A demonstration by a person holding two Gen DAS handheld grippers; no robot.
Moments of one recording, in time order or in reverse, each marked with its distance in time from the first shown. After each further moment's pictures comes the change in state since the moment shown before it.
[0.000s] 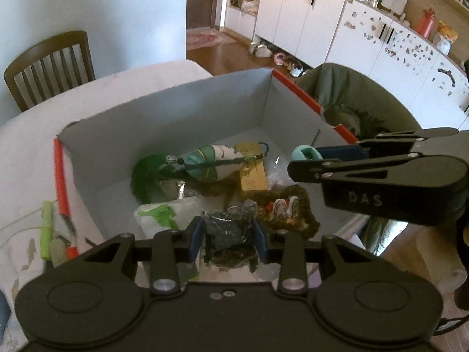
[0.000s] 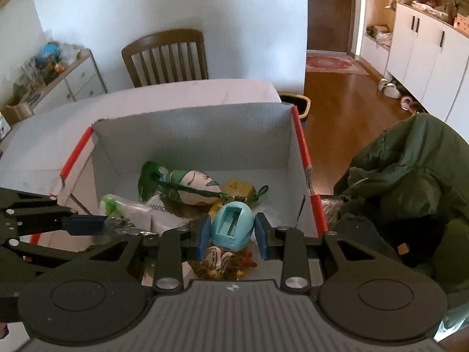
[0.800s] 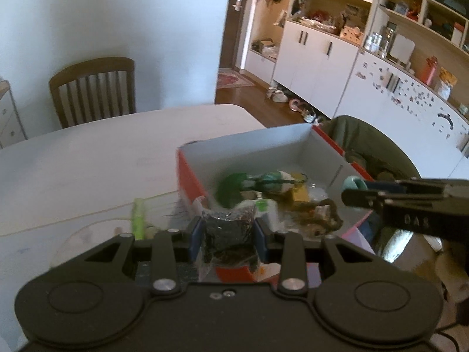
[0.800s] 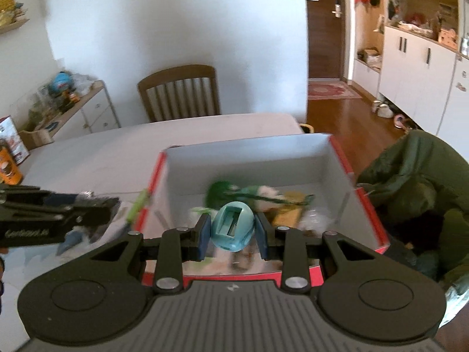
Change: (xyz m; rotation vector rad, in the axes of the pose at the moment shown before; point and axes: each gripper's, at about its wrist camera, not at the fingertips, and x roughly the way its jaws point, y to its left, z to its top) left arm -0.119 0.086 -0.040 -0.075 -0.185 0.012; right arm -0.086 0.080 -0.020 0.059 -0.156 -0.022
